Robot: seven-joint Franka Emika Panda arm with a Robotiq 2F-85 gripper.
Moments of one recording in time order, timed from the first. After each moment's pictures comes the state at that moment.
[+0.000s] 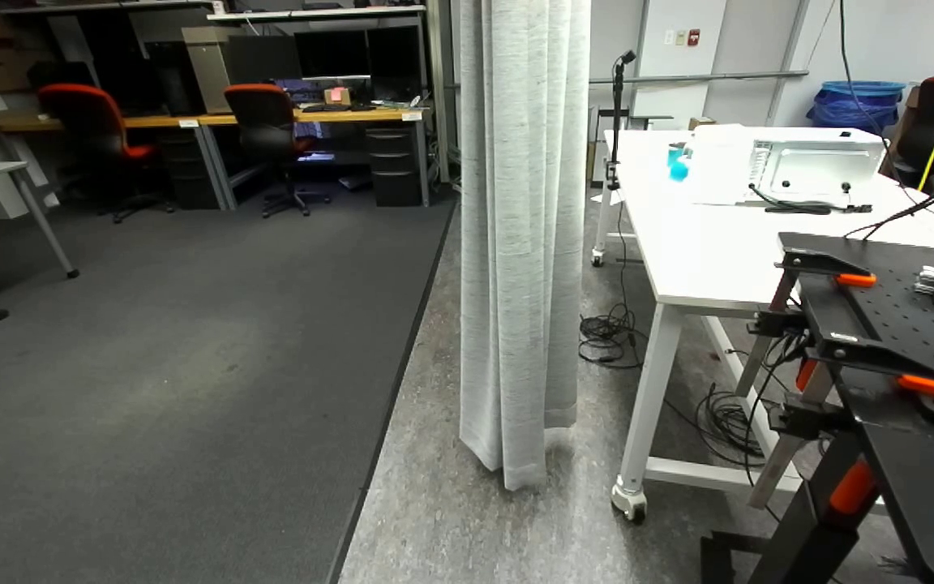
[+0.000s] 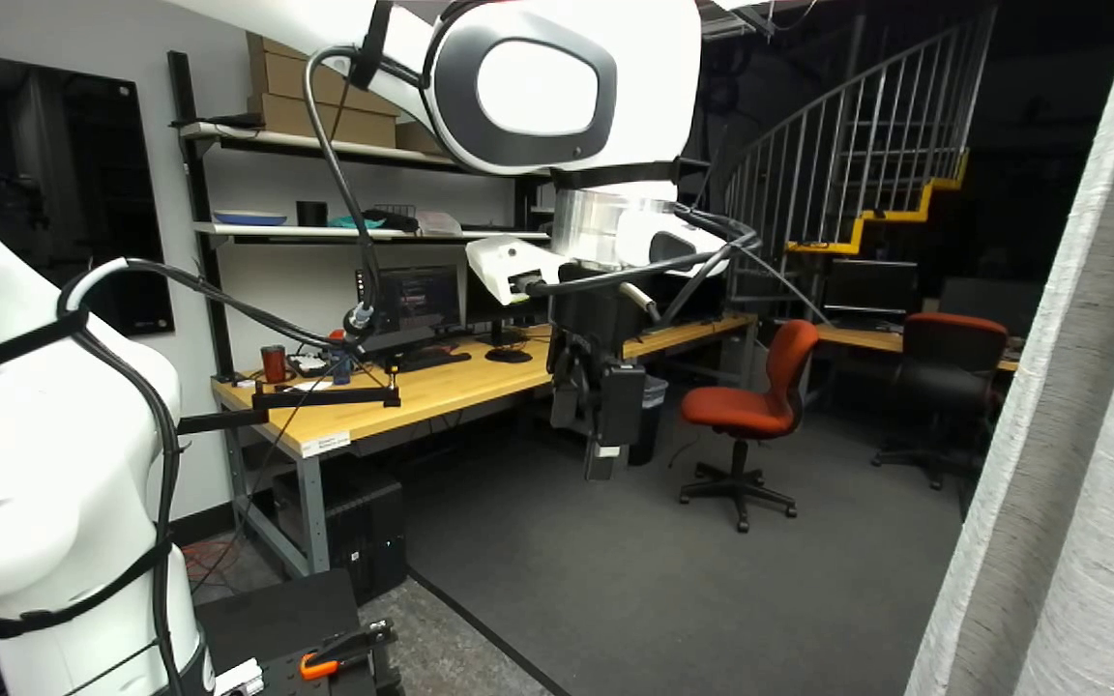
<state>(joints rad) -0.11 -0.52 -0.19 -2.49 -0.03 1.92 -0.05</state>
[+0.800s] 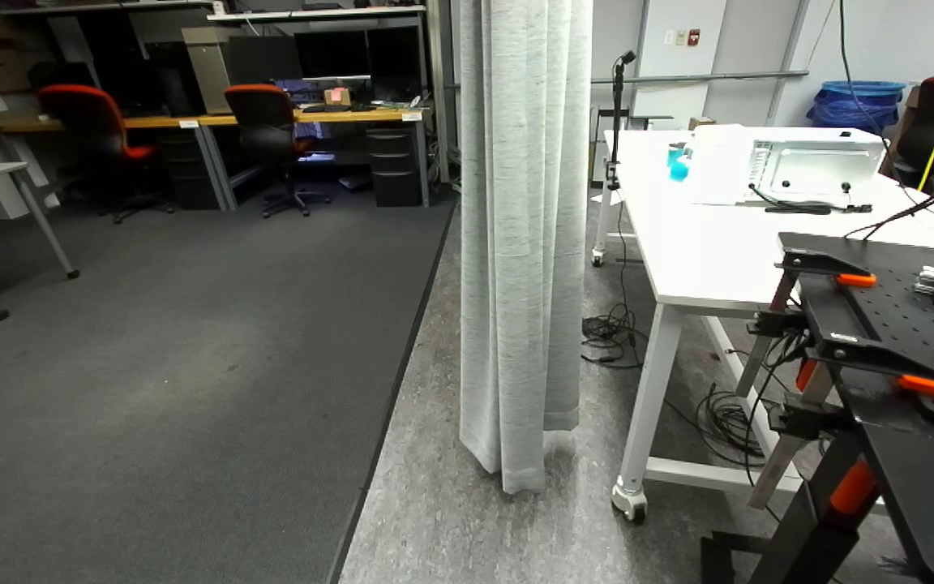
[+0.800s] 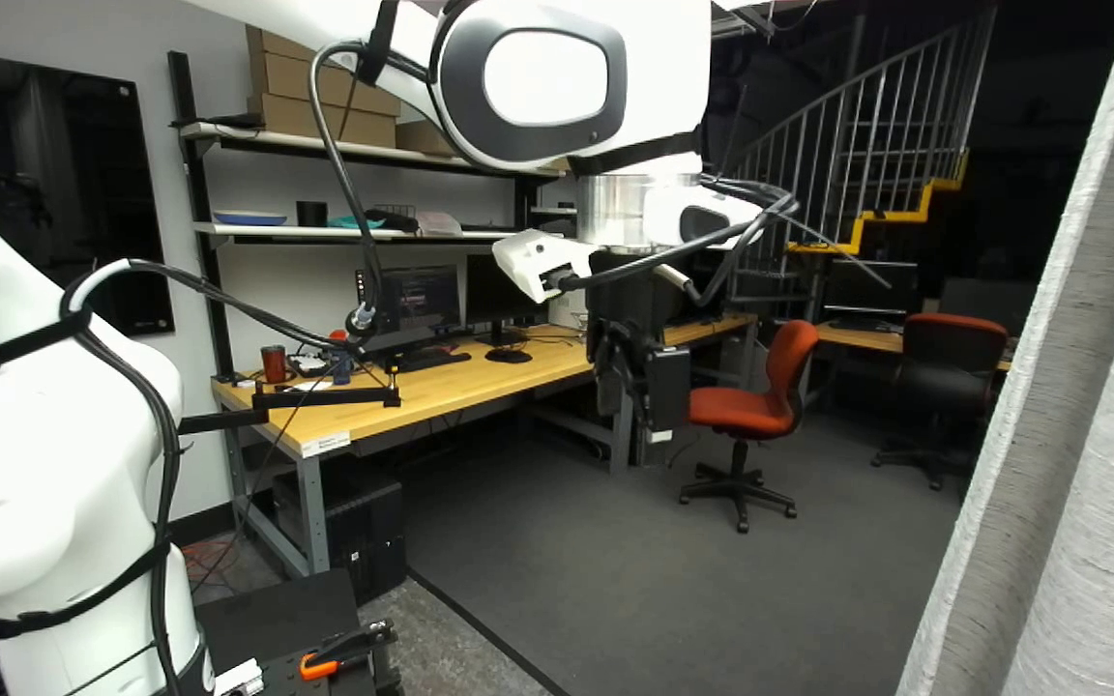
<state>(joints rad) -0.12 -0.50 -0.20 -2.47 -0.03 2.06 -0.05</state>
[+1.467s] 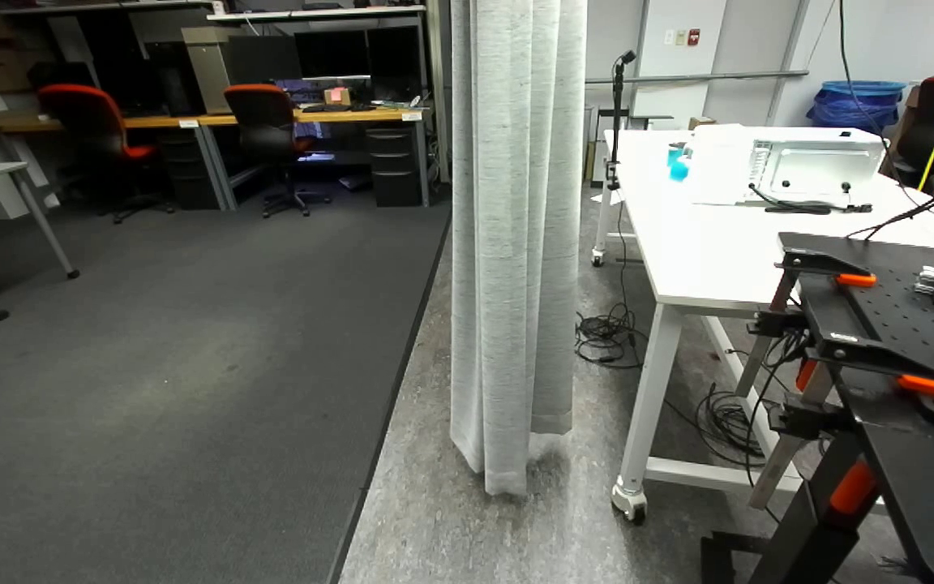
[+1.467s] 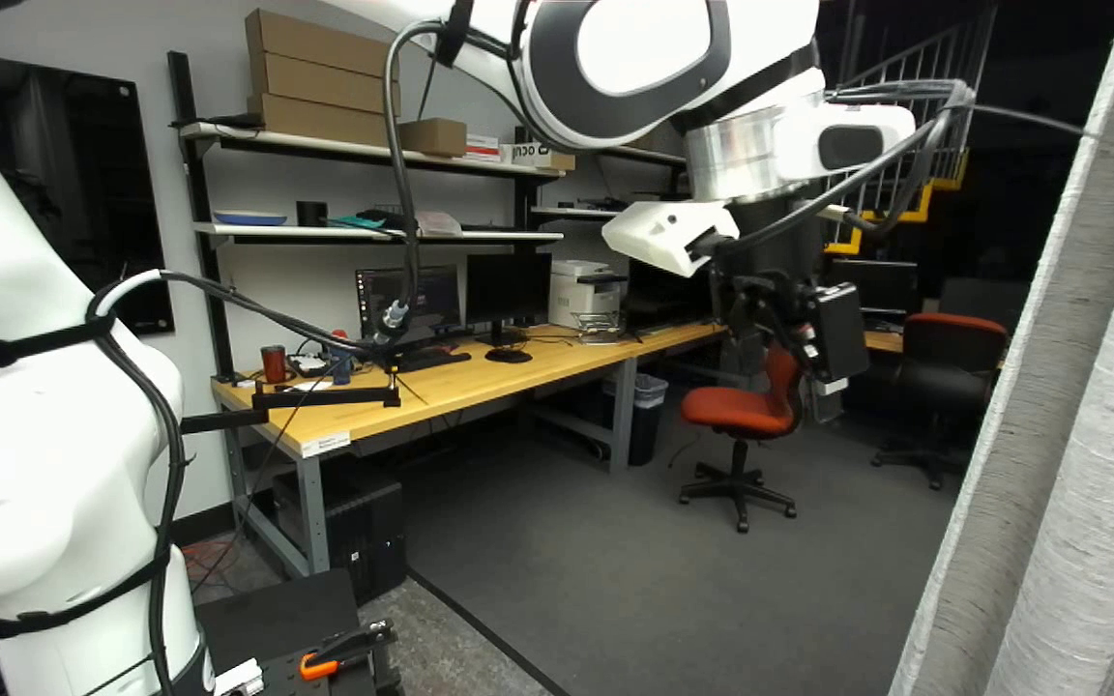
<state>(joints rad) -0.13 -0.34 -0.26 -2.29 -0.01 2.31 -0.09</state>
